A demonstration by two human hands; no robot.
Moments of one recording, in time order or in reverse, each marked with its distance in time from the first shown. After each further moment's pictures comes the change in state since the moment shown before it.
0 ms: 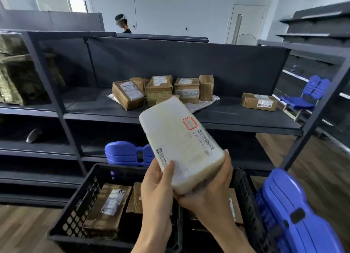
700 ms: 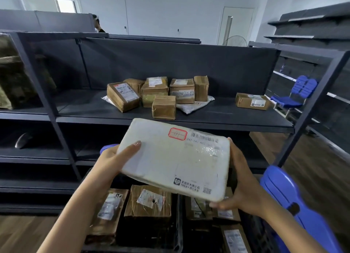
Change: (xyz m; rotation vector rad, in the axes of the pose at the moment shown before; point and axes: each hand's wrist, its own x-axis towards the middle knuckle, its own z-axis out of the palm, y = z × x) left_hand 0.098 0.051 -0.096 0.492 -0.239 -0.094; right_hand 0.043 0.029 -0.079 0.033 -0.512 -0.043
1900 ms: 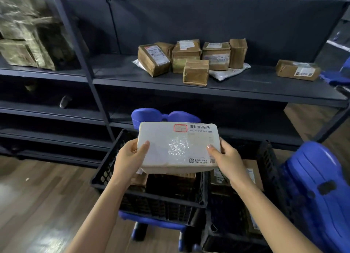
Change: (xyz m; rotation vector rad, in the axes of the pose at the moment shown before) left_hand -0.043 -0.111 -0.033 0.160 0.340 -0.074; right_hand 0.015 0.010 0.137 0.298 0.110 0.524
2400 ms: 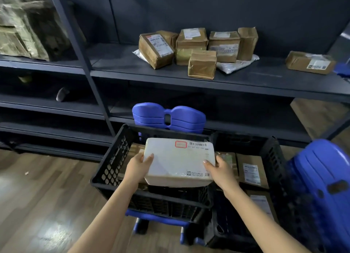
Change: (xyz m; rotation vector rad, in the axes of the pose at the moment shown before) left_hand 0.052 -0.081 0.021 0.190 -0.081 -0.227; right_hand 0.026 0.067 0.046 -0.060 -0.031 0.222
